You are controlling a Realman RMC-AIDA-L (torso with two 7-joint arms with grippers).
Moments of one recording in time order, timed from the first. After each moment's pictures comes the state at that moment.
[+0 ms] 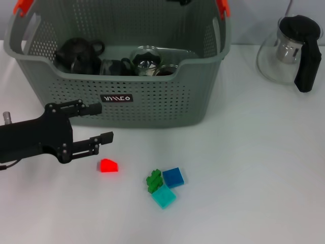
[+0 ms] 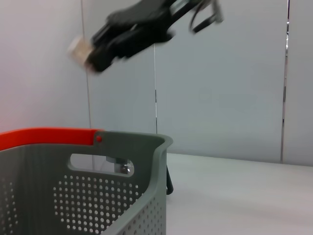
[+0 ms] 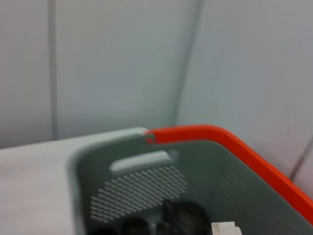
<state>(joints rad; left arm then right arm) -0.42 -2.06 0.48 0.68 2.02 1.76 -1.01 0.98 2.09 -1.15 -1.23 -2.32 -1.26 2.24</state>
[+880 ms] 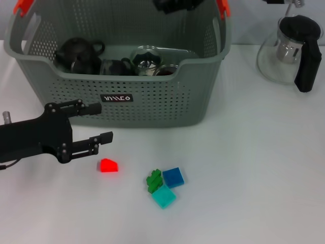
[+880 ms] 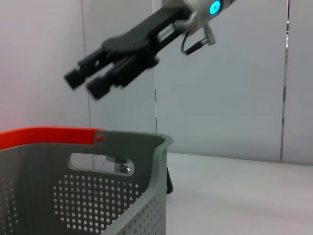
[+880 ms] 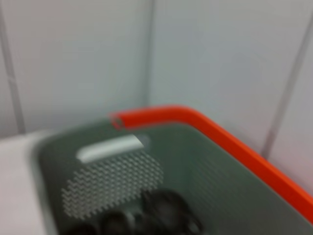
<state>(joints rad) -0.42 -2.06 0.48 0.68 2.02 1.76 -1.02 0.93 2.10 -1.15 -1.20 -2.29 -1.18 2.21</state>
